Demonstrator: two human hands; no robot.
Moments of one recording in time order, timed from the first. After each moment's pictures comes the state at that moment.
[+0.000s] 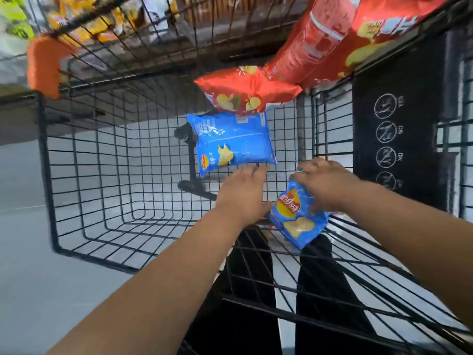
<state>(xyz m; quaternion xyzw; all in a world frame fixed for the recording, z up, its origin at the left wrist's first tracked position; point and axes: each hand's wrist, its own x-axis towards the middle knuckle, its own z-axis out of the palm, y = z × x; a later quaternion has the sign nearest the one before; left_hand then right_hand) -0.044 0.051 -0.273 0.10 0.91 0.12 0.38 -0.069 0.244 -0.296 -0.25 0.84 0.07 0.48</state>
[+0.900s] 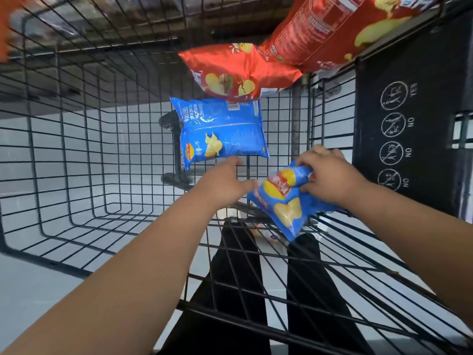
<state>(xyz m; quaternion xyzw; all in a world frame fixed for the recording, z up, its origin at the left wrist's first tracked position) -0.052 0.036 -0.299 -0.12 0.83 0.29 0.45 -0.059 0.268 -0.334 -0.06 0.91 -0.17 0.38</state>
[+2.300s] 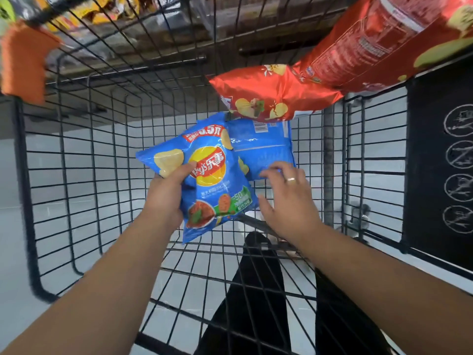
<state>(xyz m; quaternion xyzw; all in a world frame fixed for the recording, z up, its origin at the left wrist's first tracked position) -0.072 -0.083 -0.324 -0.53 0.54 0.64 0.15 -0.038 0.129 -0.356 -0.04 0.94 -0.30 0.17</state>
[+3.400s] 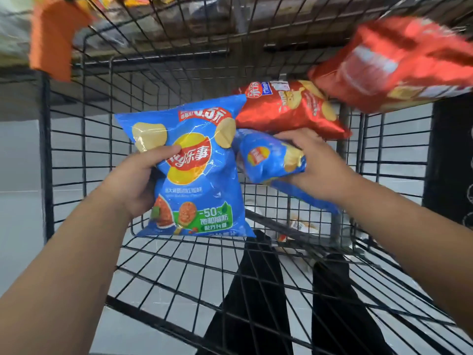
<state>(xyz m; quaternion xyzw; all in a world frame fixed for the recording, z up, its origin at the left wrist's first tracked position) -0.085 -0.135 -0.259 -0.41 0.55 0.68 0.26 -0.111 0.147 -0.339 -0.11 0.84 -0.46 0.27</state>
